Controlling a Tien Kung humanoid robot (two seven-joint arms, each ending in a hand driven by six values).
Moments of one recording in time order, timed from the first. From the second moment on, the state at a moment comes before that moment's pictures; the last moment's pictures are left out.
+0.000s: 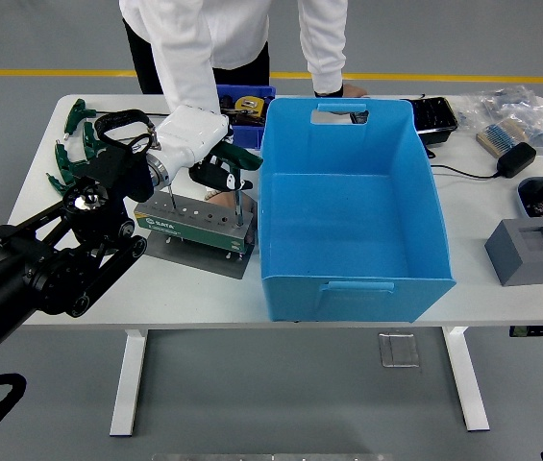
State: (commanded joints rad) left arm -0.76 0.15 -0.84 -0.99 2.27 0.04 0.08; right arm 0.09 -0.17 0.63 0.18 -0.30 -0.10 -0.01
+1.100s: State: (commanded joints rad) left arm -0.76 0.14 -0.80 -0.95 2.23 0.17 0.10; right arm 0.10 -0.17 0.63 0.18 -0.30 -0.10 -0.01
